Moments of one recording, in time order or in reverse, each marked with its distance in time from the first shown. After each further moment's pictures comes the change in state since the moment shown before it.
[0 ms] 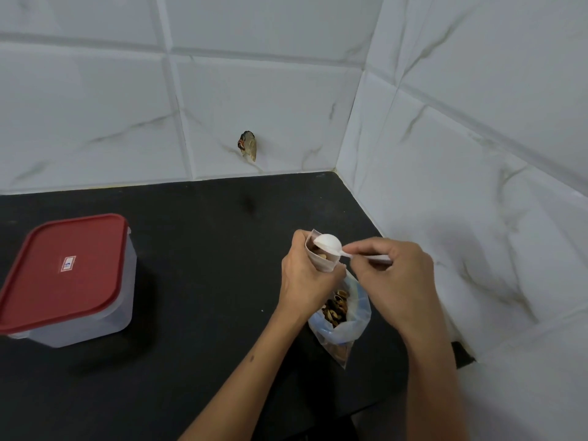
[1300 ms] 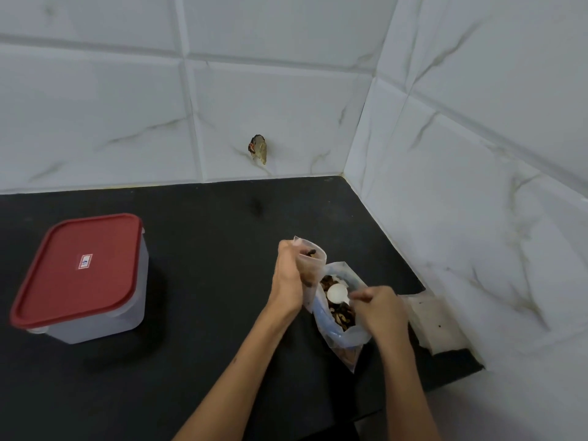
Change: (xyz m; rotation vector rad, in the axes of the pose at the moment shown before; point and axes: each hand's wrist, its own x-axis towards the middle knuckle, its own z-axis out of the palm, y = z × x) left_hand 0.002 -0.011 -0.028 -0.428 0.006 -0.221; right_hand 0.006 0.078 0.059 -0.288 -0.274 0.522
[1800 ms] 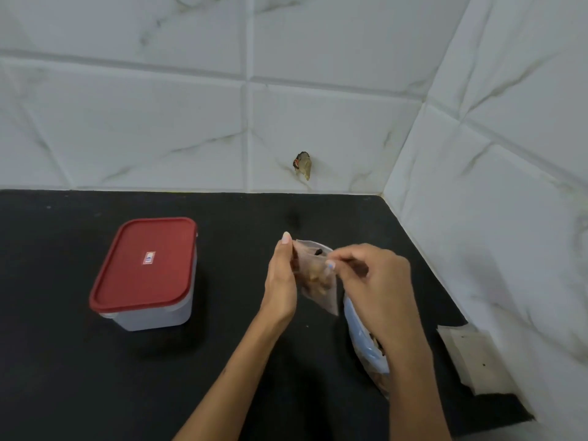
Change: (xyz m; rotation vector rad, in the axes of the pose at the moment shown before) left_hand -0.003 0.033 -0.060 -0.007 0.138 0.148; right_hand -0.057 -0.108 -0.020 0.145 0.177 -0.788
